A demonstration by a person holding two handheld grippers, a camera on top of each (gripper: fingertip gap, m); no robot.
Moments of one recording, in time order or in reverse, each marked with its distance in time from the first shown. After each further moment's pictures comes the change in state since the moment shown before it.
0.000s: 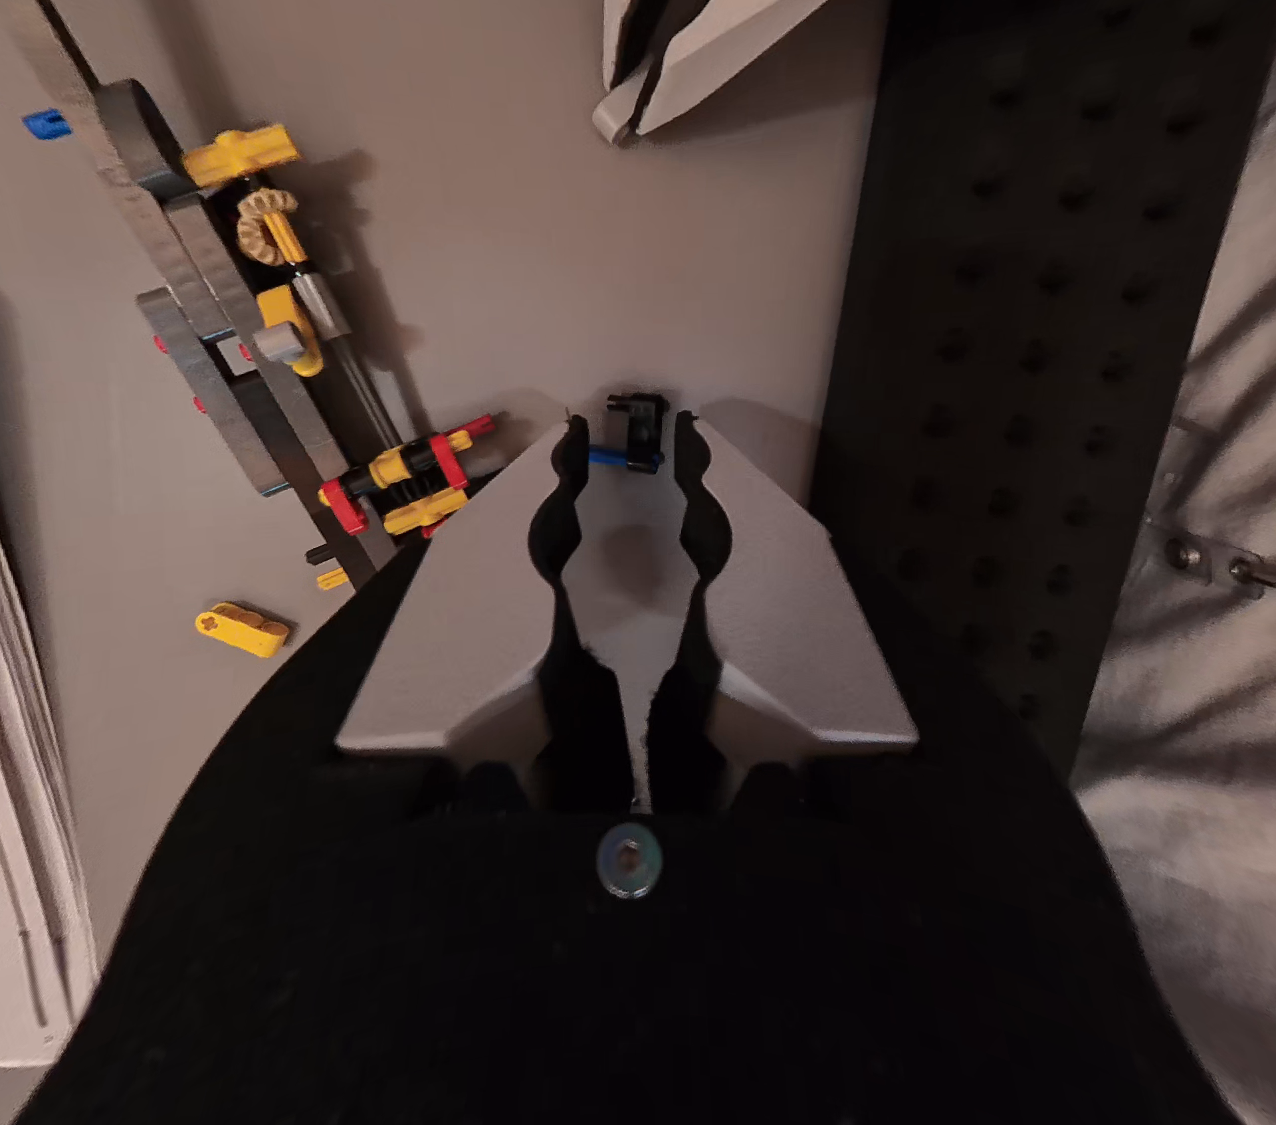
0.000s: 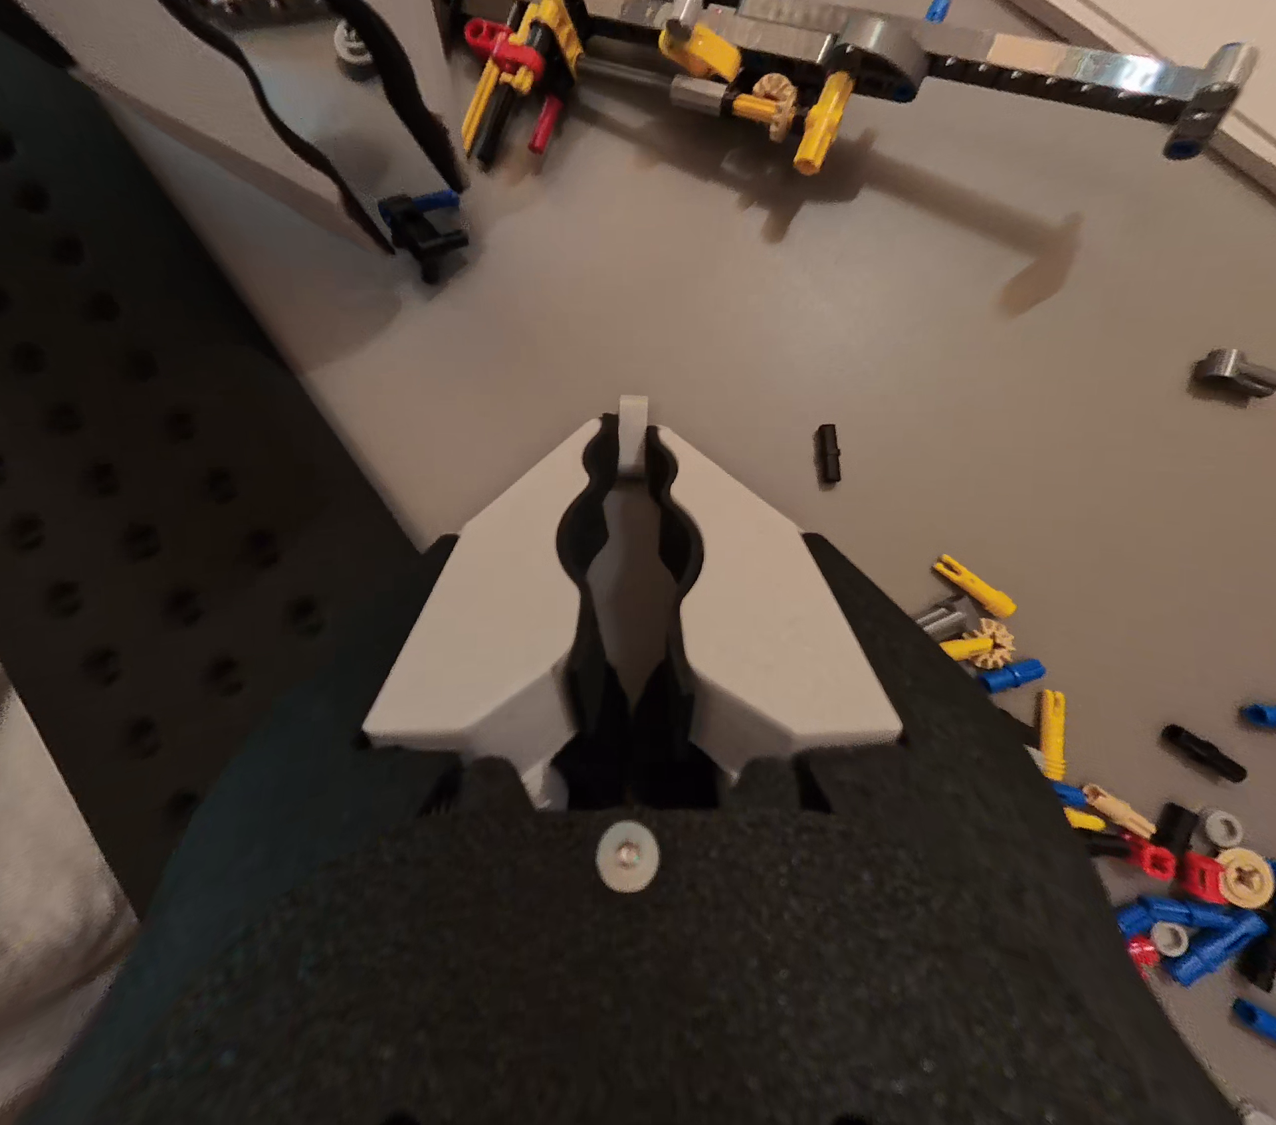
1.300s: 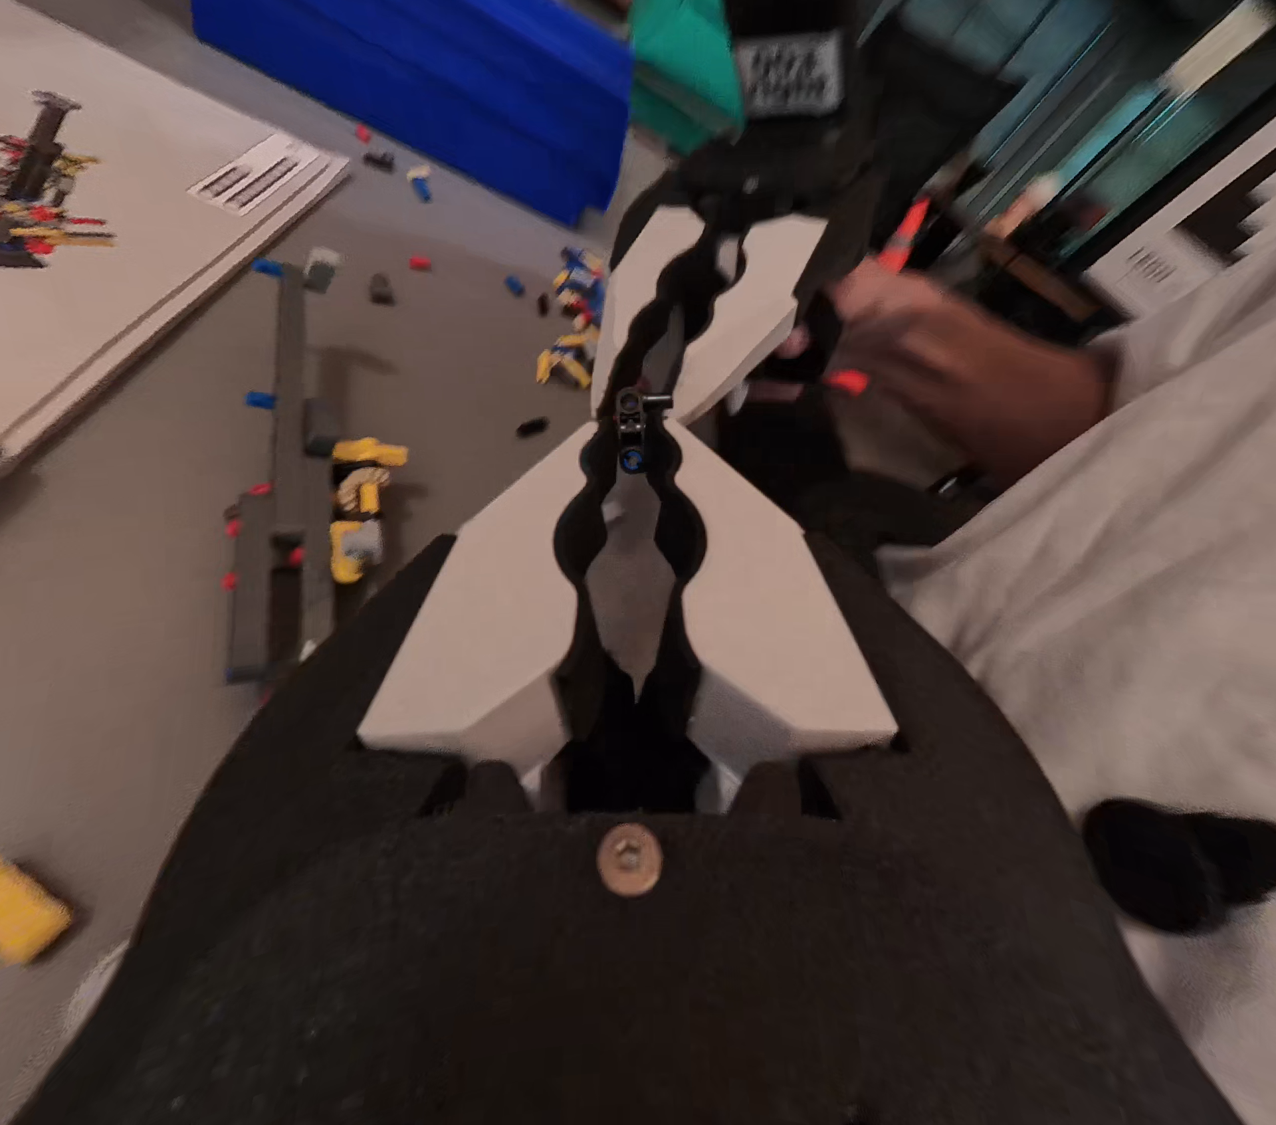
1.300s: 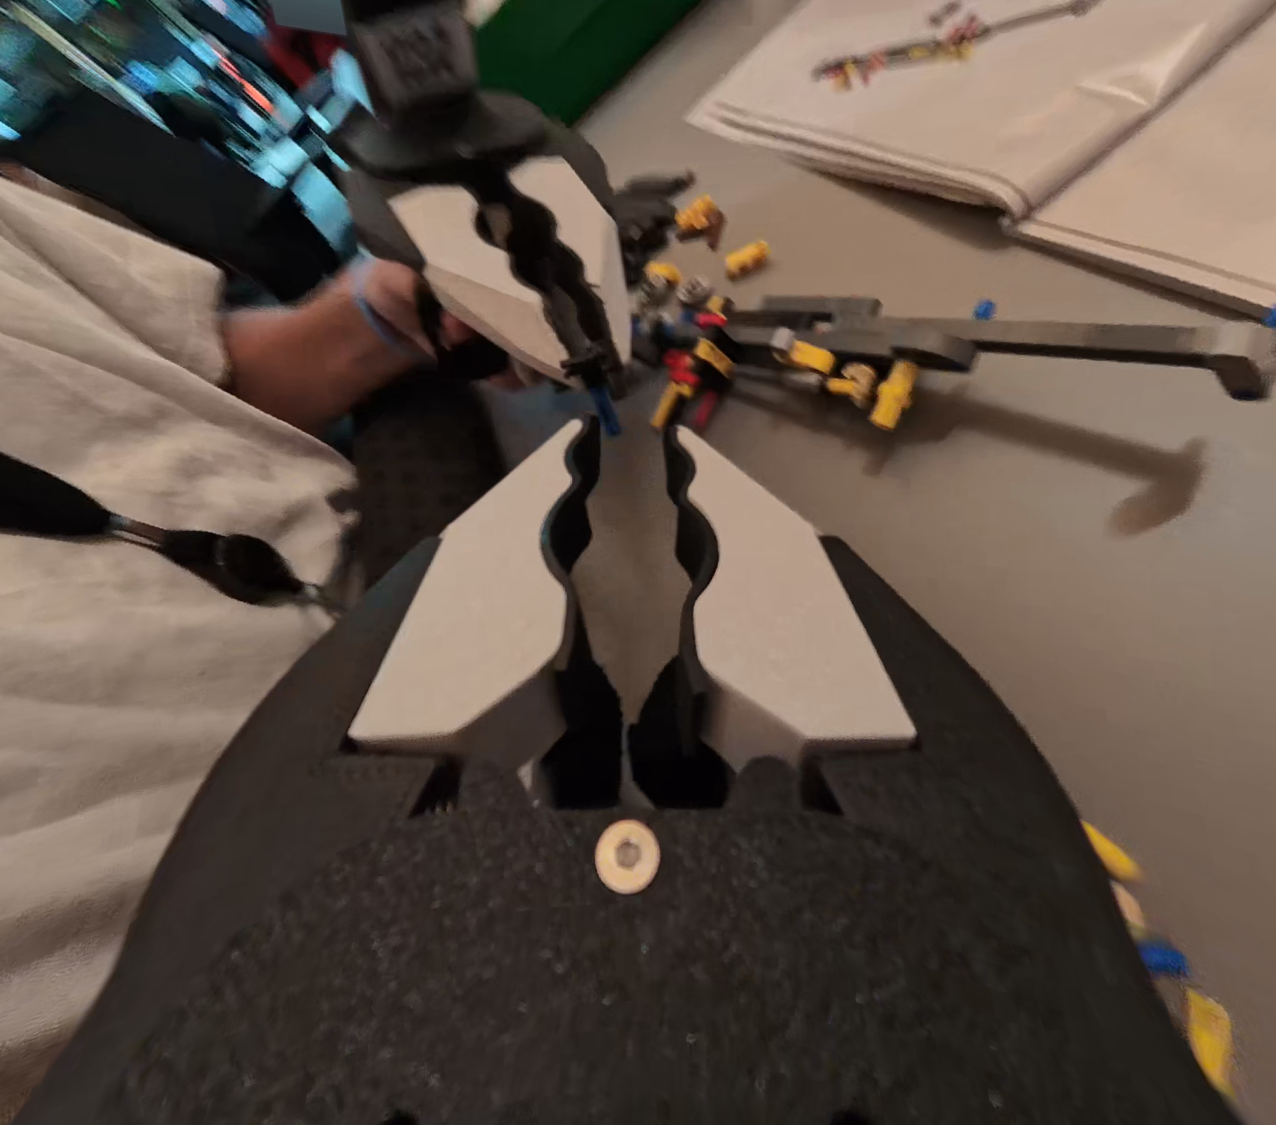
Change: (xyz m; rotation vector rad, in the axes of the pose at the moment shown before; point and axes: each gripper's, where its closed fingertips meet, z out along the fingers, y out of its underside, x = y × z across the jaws) left arm -0.016 -0.076 -0.060 0.940 0.287 -0.321; right arm -0.016 -0.078 -0.034 0.309 -0.432 0.229
